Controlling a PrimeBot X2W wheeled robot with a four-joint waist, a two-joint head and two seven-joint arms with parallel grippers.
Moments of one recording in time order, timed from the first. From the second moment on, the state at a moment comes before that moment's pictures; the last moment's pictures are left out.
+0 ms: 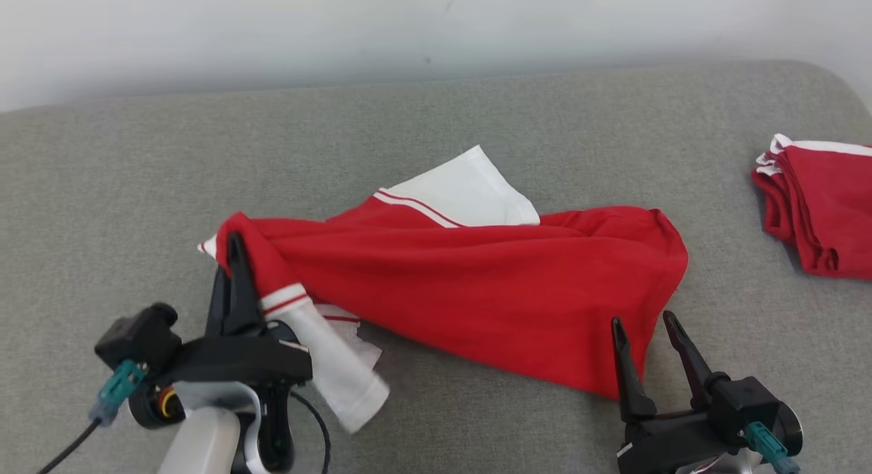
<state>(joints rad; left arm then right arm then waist) -0.36 0.10 -0.22 0.23 -0.70 0.17 -0.26 -0.08 -0.05 -0.02 0.20 0.07 0.13 -0.25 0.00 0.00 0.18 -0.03</state>
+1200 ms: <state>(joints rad) 0.01 0.21 -0.23 -0.08 -0.24 0.06 -0.26 -0.09 -0.05 -0.15 0.11 0.14 0.13 0.26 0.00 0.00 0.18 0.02</state>
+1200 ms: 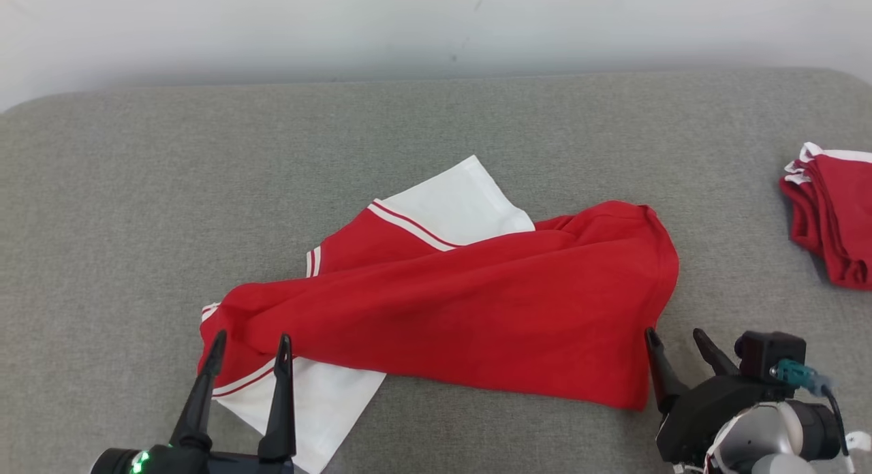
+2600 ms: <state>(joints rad) 0.02 0.07 -0.10 0.02 -0.13 -0.11 -0.26 -0.16 -0.06 -0.21 0.08 0.18 0.13 0.63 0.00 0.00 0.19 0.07</state>
